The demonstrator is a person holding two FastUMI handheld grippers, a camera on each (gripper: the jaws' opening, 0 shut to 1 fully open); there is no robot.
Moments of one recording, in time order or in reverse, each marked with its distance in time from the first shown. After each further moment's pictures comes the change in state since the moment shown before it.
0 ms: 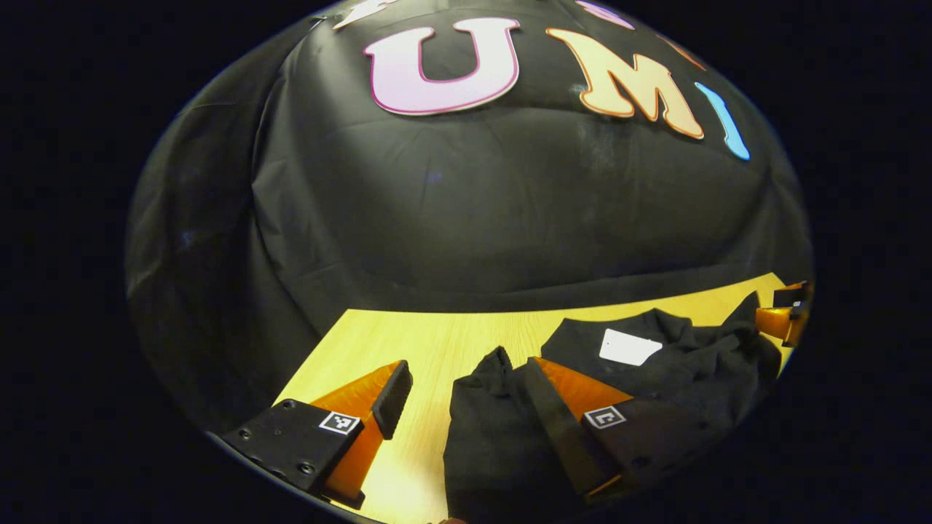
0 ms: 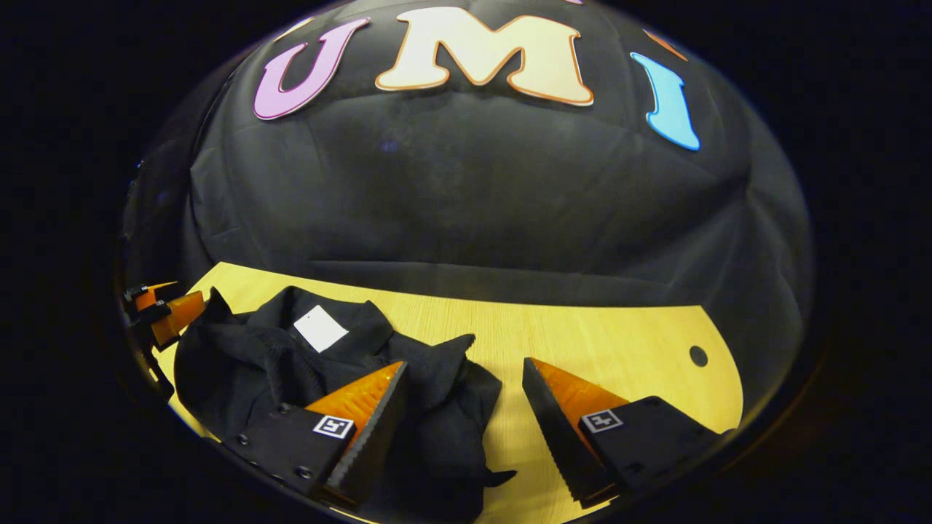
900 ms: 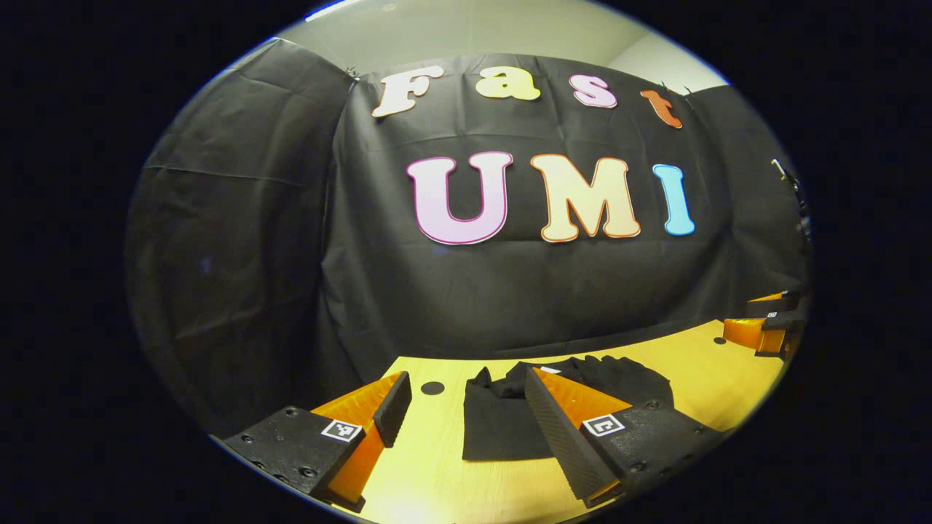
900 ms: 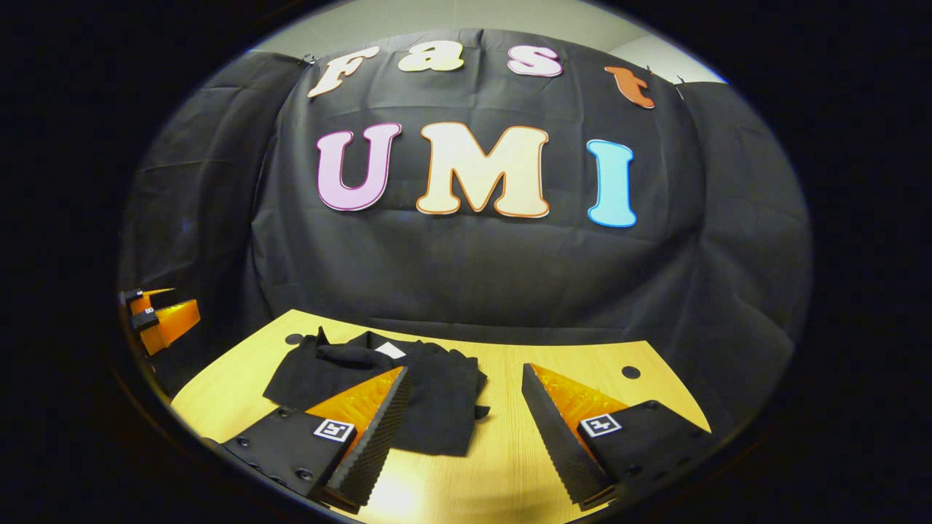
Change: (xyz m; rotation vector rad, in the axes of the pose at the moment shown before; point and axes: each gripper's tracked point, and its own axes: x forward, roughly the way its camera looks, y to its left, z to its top) left arm -0.312 0.004 0.065 -0.008 -0.291 0.012; right arm -0.269 -0.026 -0.021 0.027 -0.279 0.053
